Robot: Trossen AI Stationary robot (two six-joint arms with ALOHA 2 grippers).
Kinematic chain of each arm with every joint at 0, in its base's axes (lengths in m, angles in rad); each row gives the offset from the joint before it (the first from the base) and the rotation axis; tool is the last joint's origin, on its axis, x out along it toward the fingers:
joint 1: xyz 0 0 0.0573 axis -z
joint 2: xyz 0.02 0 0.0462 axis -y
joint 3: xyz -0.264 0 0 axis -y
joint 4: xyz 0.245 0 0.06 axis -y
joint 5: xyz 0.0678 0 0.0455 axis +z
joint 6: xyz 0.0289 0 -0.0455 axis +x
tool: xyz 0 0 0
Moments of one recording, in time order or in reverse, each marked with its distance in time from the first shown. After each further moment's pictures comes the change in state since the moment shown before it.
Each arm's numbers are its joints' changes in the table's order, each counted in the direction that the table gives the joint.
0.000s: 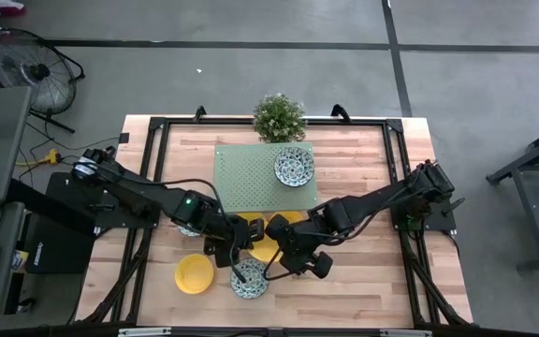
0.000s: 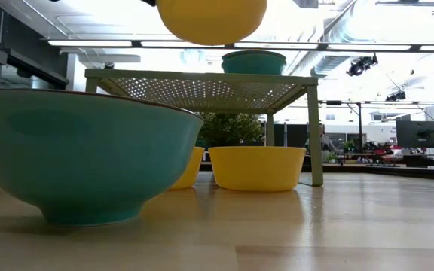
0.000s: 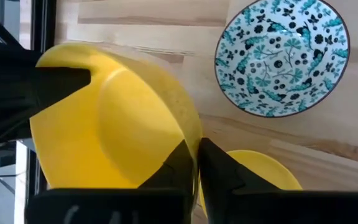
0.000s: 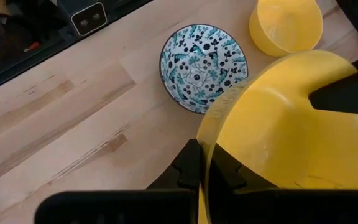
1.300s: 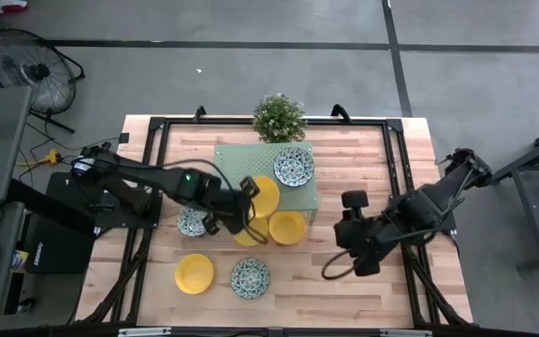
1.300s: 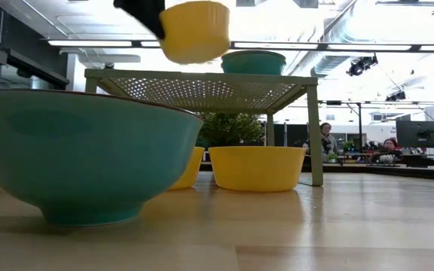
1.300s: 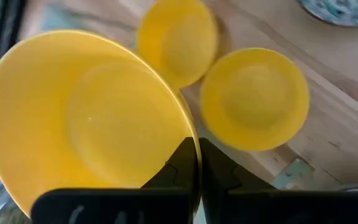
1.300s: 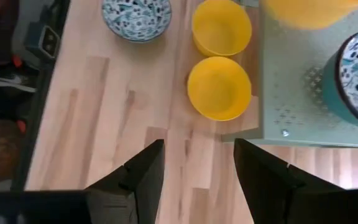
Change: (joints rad) left arm -0.141 0.020 0.109 -0.306 0.189 -0.351; right arm -0.242 0.328 0.000 -0.462 -0.413 0.963
